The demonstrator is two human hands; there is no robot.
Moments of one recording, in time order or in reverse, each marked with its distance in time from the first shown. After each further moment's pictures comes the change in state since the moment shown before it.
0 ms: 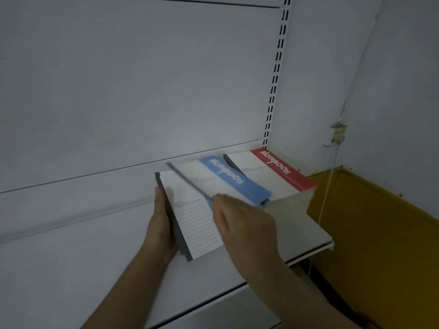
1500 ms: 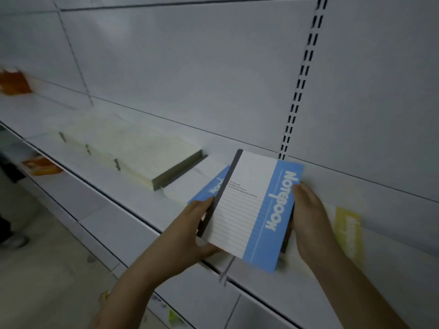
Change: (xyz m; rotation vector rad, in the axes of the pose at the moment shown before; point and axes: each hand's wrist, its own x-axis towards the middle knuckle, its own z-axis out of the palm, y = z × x) left_hand -0.317 0.261 -0.499 1.363 0.560 0.489; right_hand 0.062 -0.564 0.126 1.426 -0.908 0.692
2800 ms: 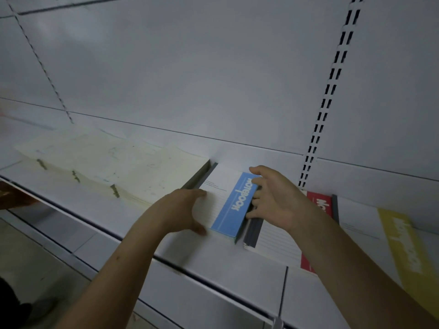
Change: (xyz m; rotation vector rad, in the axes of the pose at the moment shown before) left_hand 0.115 -0.105 -0.076 0.497 -0.338 -0.214; right_hand 0.067 -0.019 0.122 0.343 -0.361 0.540
